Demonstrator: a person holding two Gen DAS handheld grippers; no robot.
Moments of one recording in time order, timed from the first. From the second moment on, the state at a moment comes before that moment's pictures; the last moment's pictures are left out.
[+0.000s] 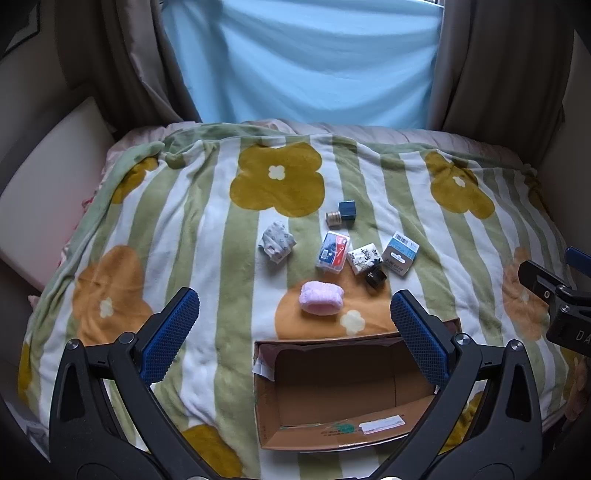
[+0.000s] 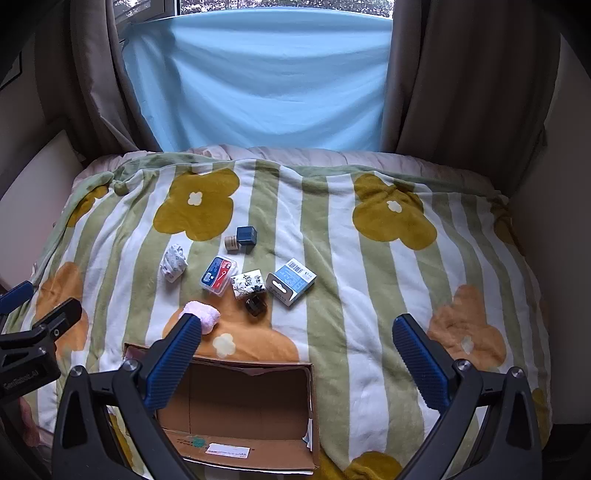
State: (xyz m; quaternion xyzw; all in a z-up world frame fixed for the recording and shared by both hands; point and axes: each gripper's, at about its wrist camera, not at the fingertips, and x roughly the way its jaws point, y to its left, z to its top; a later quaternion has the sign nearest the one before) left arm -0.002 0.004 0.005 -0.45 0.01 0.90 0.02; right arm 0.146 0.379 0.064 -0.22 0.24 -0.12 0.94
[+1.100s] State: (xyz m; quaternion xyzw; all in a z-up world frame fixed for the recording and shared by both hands) left arm -0.005 -0.011 0.011 -0.44 -0.02 0.90 0.02; right arm 0.147 0.384 0.061 -0.21 0.24 -0.13 0.94
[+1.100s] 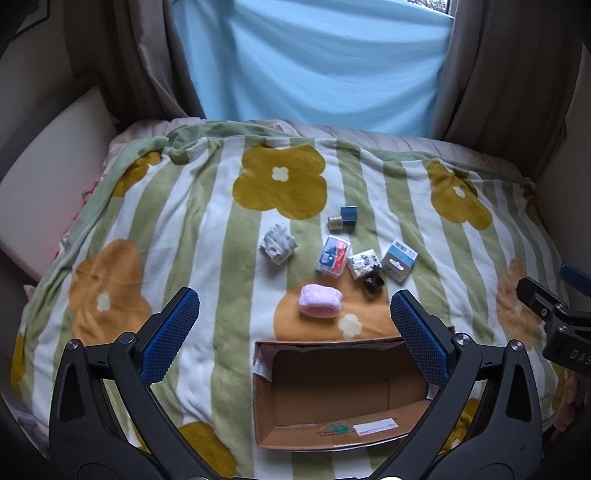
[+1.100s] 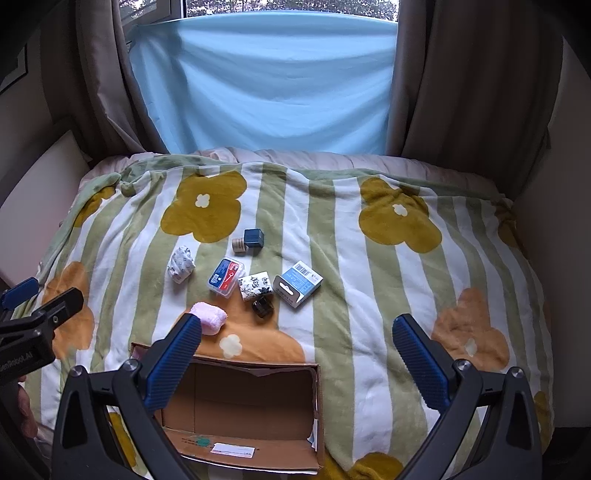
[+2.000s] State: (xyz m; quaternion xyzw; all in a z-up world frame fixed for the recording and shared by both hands) left arm 0.000 -0.012 0.020 -0.43 -0.02 0.90 0.05; right arm 0.153 0.390 0.059 -0.21 0.24 -0.15 0.94
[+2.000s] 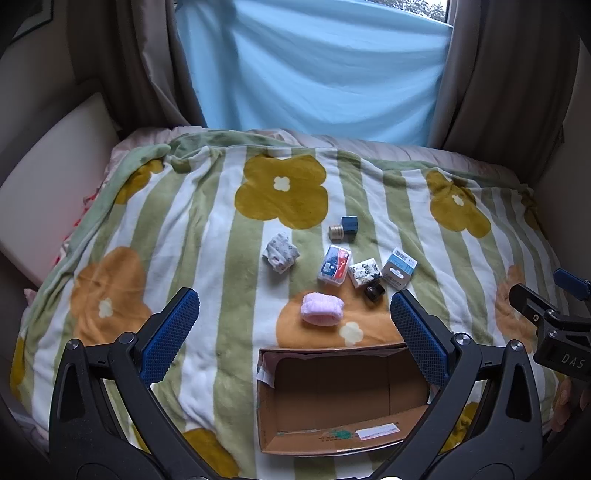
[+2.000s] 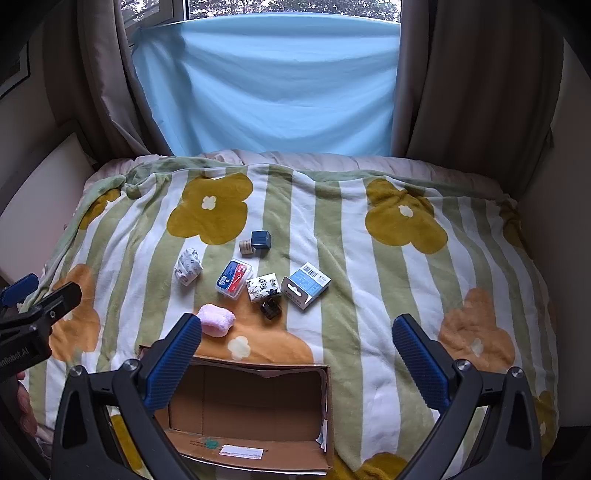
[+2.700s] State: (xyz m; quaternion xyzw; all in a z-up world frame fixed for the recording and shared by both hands) left arm -0.002 -0.016 0.024 -0.41 -0.05 0.91 0.09; right arm 0.162 0.387 0.052 -0.19 0.26 -0.21 0.92
